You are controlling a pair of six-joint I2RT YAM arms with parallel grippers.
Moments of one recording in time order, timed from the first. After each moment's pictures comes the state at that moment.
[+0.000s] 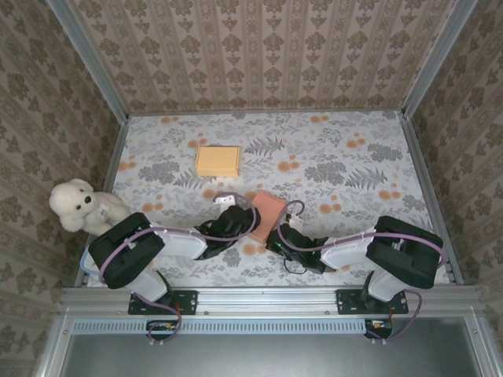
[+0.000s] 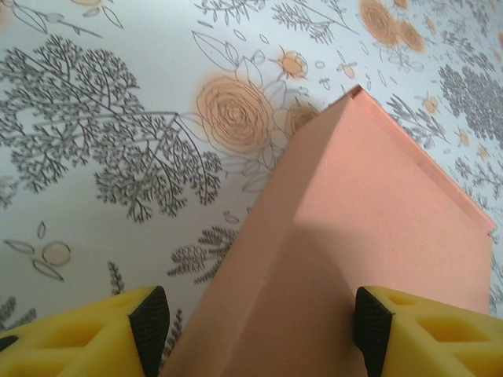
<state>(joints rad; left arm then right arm) -0.95 1.54 0.47 0.41 -0.30 -0.97 1.04 1.56 0.45 0.36 0.28 1.31</state>
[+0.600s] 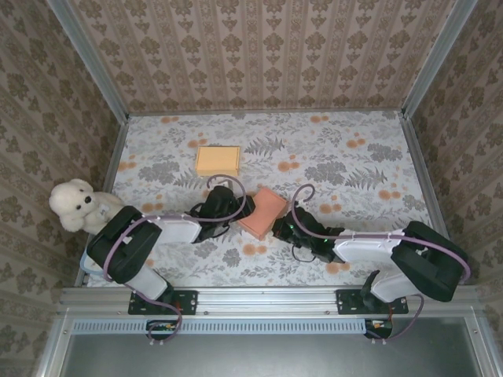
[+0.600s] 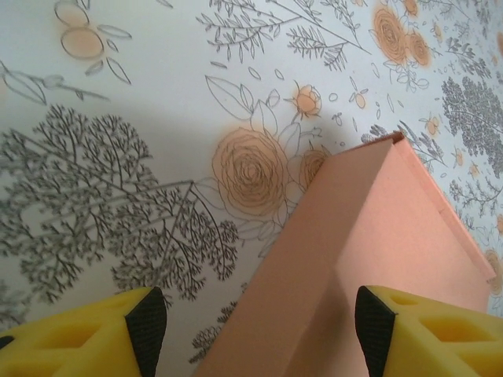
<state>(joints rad) -0.71 1.56 0.56 0.32 0.01 -0.87 0.84 1.38 0.46 0.24 0.10 1.15</state>
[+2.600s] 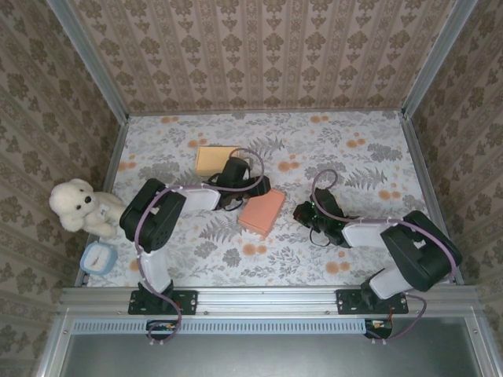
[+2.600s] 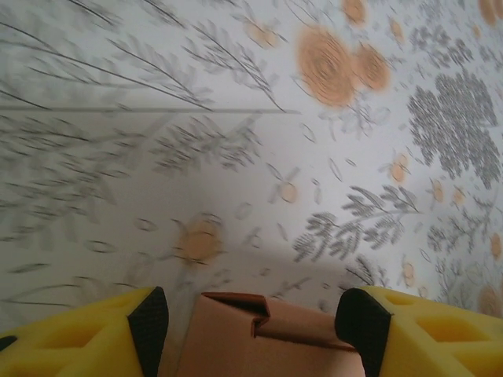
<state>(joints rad) -0.65 1.86 0.97 0.16 0.18 -0.68 0.51 1.46 0.43 0.29 -0.04 1.00</state>
